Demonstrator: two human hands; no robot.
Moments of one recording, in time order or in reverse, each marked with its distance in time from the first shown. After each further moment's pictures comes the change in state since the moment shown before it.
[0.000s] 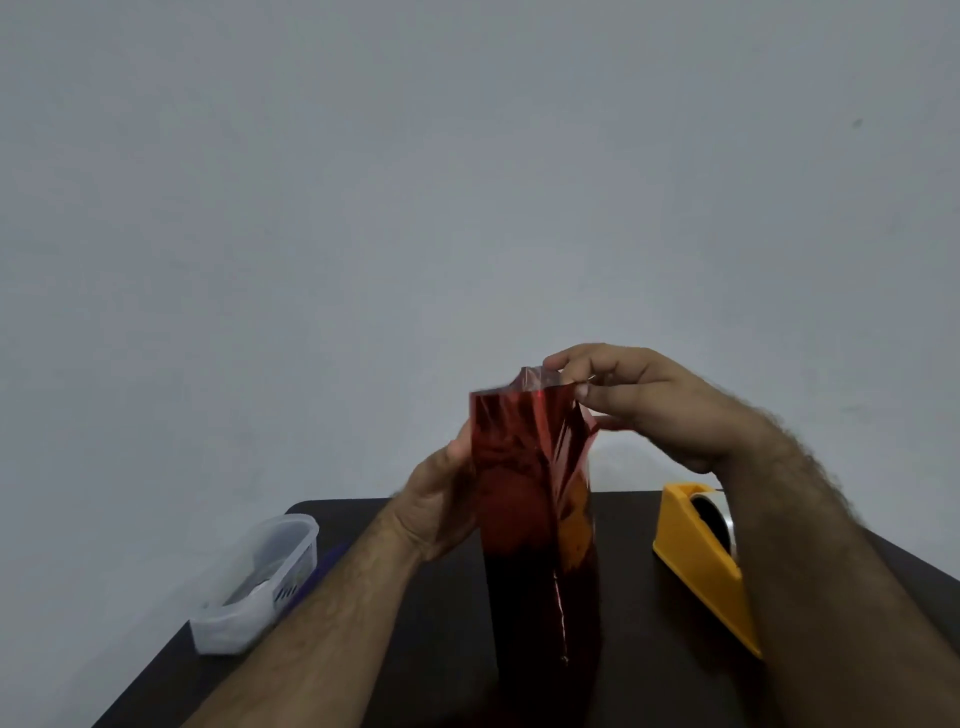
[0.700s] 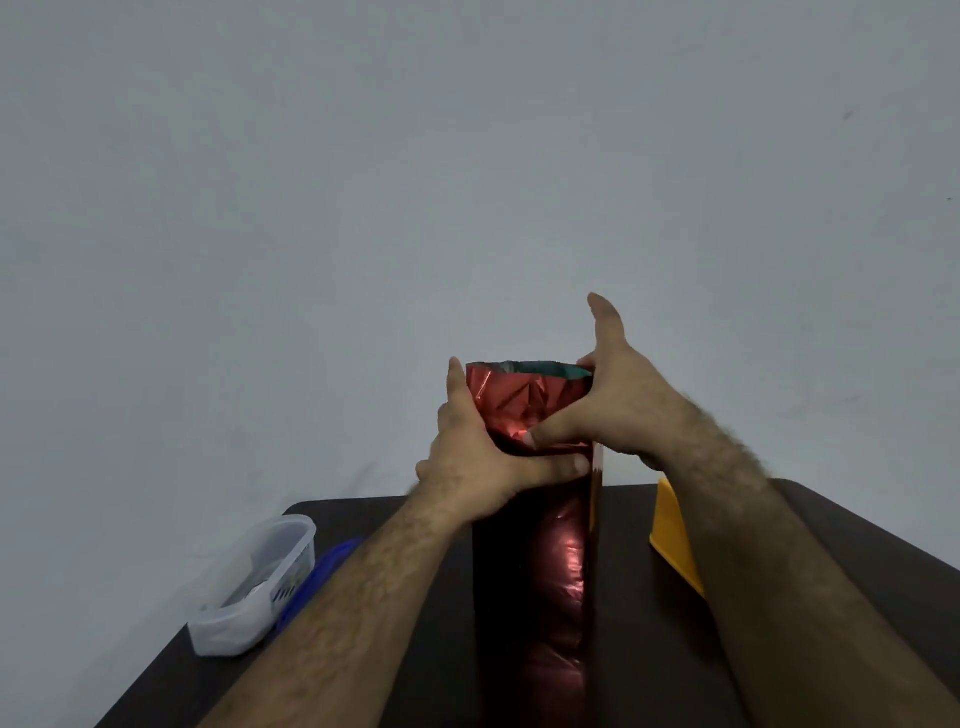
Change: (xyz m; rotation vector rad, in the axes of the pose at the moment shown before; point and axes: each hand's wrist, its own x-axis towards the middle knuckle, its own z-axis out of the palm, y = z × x) left_hand 0.020 0.017 0.033 0.708 0.485 -0.065; right_hand 0.015 -0.007 0.027 -0.253 0.303 0.243
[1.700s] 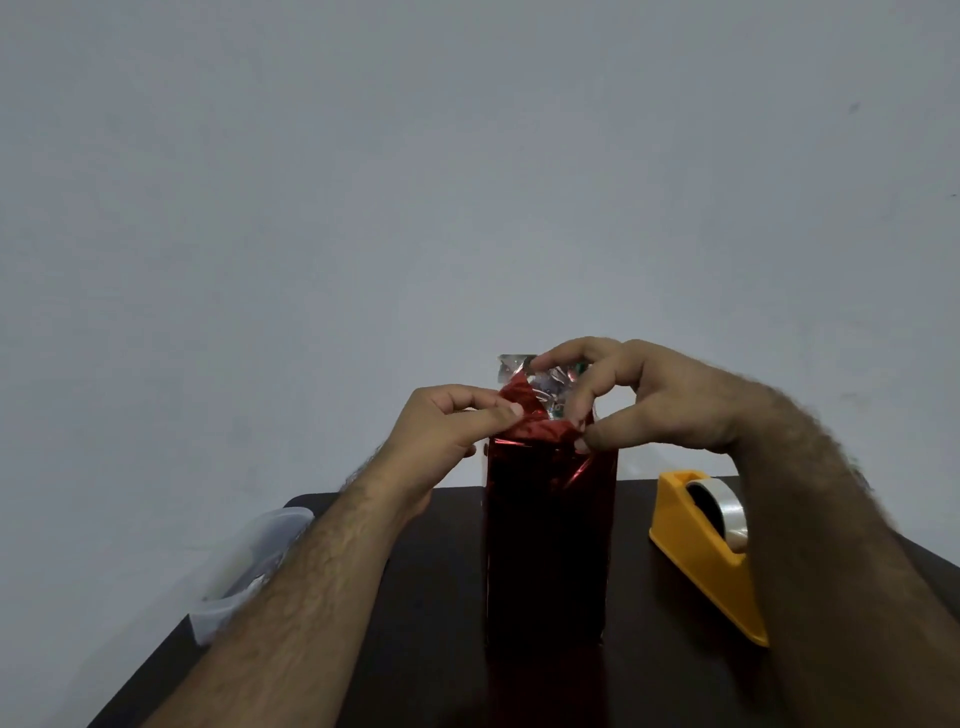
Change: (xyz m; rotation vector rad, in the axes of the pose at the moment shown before) left_hand 0.006 0.001 -0.037 -0.281 -0.072 0.038; right_hand -0.011 0.003 -0.042 -0.063 -0.423 -0.363
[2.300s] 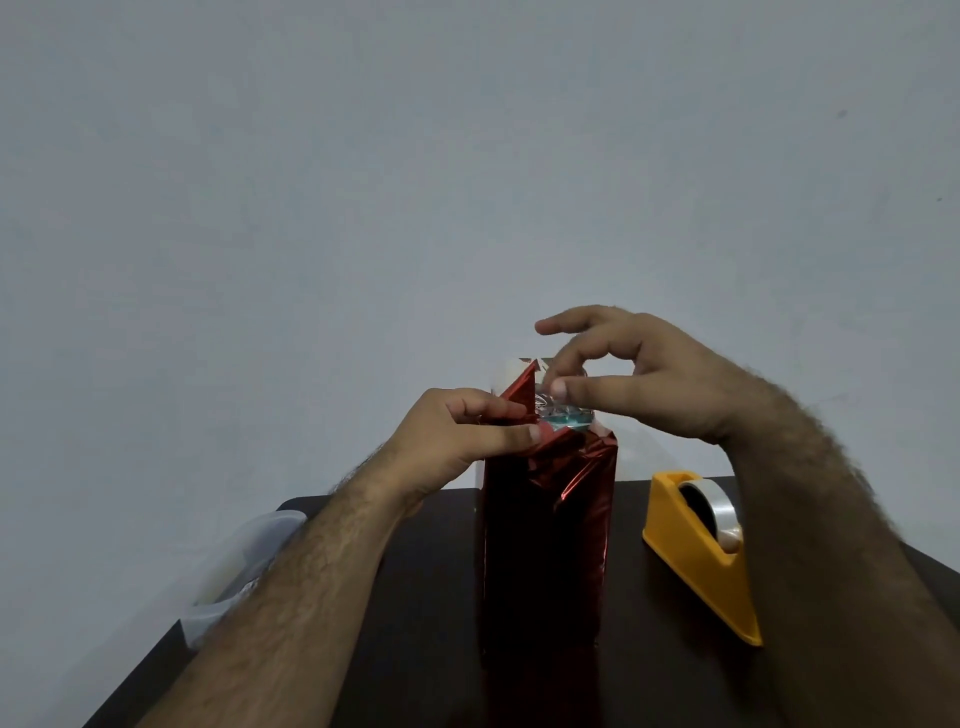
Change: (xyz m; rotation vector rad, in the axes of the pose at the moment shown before) left_hand -0.004 0.010 0.002 0.073 -0.170 0.047; right_hand -0.004 -0.021 -0.004 -0.081 0.207 -0.016
